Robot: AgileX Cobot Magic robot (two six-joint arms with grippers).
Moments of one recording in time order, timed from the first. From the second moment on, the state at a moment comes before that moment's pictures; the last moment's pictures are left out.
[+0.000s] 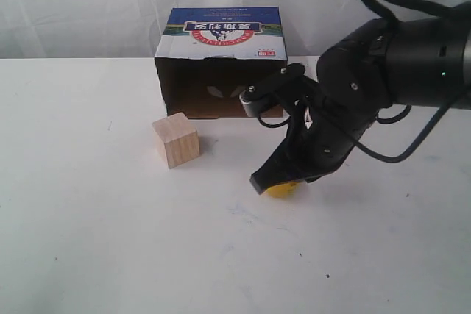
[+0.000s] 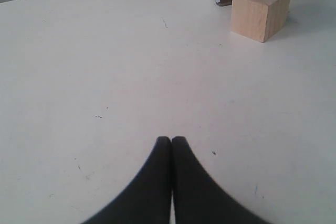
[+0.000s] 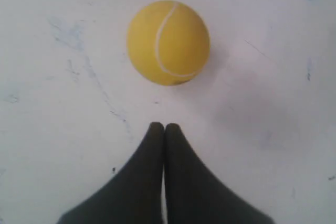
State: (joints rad) left arm -0.02 0.00 0.02 -0.13 0.39 0.21; right arm 0.63 1.65 -1.10 -0.18 0.73 0.12
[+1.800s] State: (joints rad) left arm -0.02 0.00 0.02 -0.13 0.39 0.21; right arm 0.66 1.35 -0.77 -0.14 0.14 0.30
